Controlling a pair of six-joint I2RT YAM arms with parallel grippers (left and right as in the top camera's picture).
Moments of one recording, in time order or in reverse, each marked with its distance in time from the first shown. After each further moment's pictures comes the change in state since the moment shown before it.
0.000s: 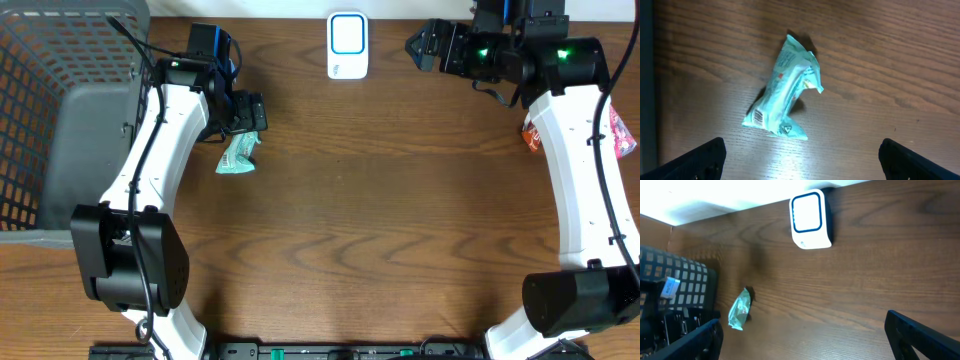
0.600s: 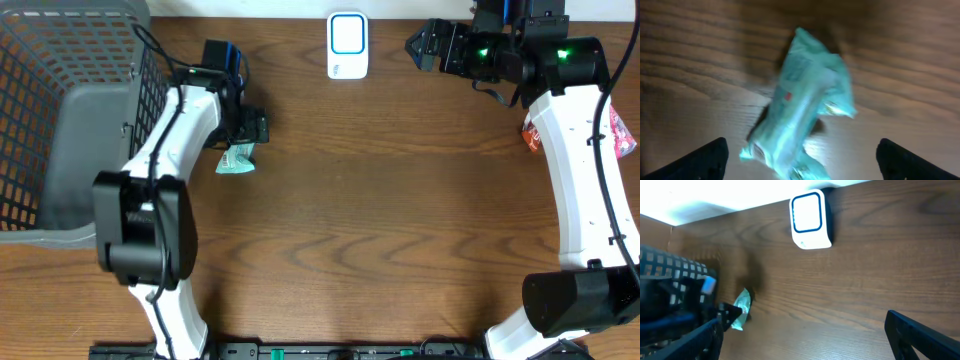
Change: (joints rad) left arm -0.001 0.148 -0.061 0.106 -0.062 0.074; right arm 0.000 0.000 0.000 0.000 0.000 0.000
